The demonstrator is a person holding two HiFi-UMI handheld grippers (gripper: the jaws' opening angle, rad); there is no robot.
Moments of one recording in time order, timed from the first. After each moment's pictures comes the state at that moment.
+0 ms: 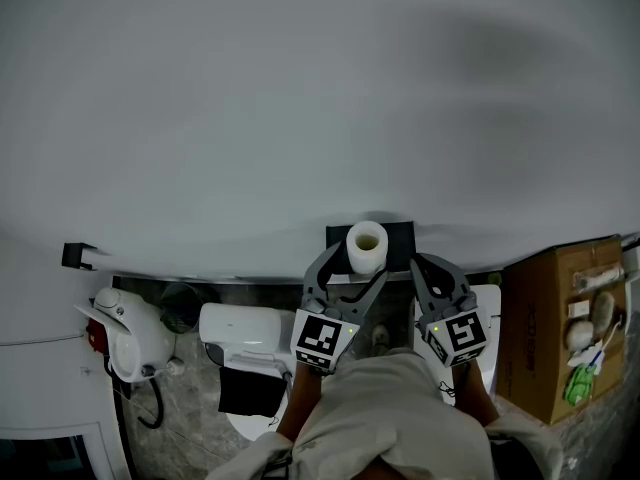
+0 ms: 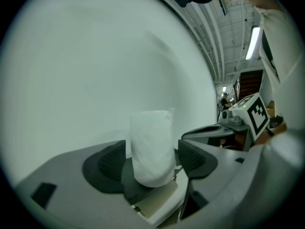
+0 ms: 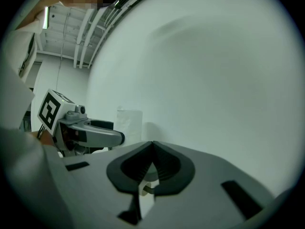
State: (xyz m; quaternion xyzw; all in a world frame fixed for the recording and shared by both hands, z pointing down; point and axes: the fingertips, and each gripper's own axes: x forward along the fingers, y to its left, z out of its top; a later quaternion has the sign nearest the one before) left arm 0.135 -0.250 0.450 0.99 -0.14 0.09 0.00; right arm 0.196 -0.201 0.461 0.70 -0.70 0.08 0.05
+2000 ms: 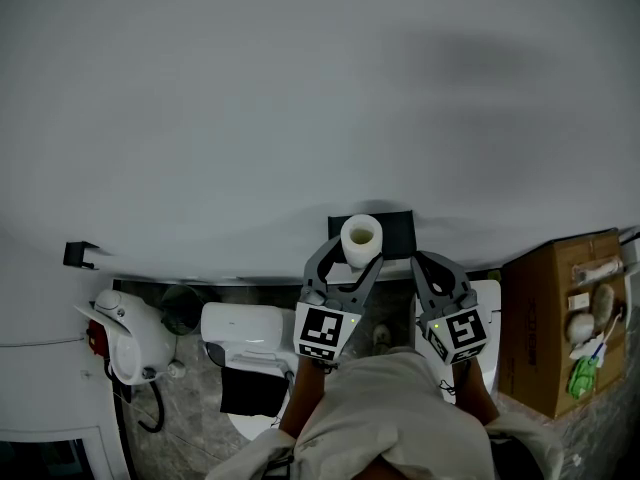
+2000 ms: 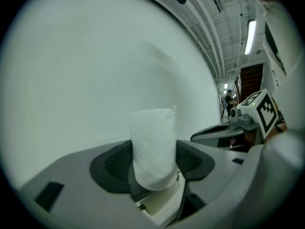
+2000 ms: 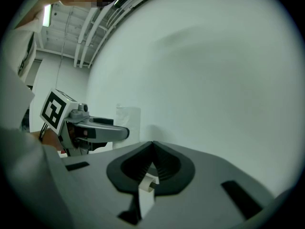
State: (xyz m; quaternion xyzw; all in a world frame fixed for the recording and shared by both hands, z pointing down) left arm 0.125 -0.250 0.438 0.98 -0.16 0.08 -0.02; right arm 0.184 -0.184 0.456 0.71 -0.69 0.07 0.05
